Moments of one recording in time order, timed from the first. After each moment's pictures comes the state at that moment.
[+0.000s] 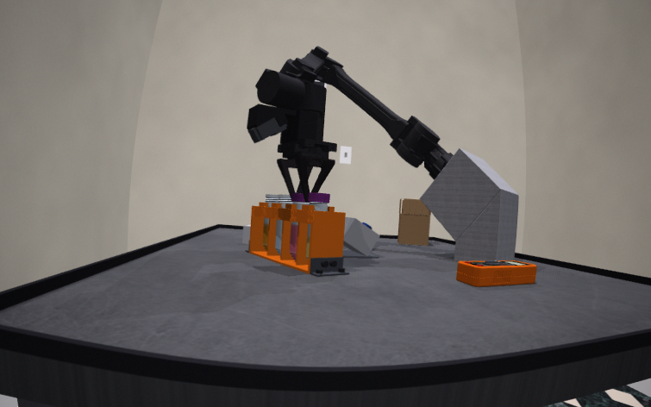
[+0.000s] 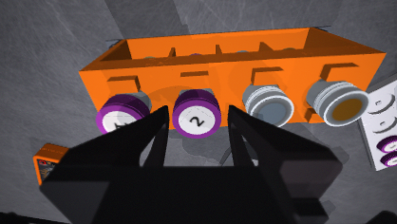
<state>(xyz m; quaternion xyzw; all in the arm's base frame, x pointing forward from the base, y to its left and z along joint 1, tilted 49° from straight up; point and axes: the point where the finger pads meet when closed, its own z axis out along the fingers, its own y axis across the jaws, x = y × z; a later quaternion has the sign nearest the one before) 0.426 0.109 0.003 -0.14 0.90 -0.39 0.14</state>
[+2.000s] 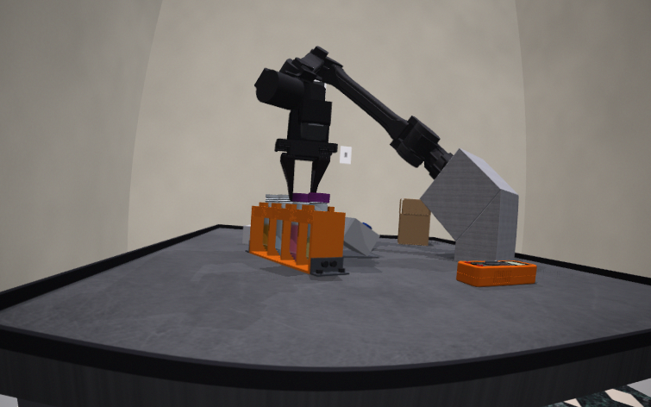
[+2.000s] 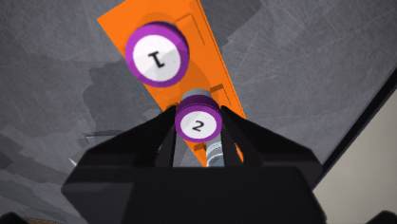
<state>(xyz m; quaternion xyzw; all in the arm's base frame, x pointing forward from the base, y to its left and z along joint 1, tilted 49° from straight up) 0.428 0.113 0.001 -0.62 0.67 -0.40 -0.10</state>
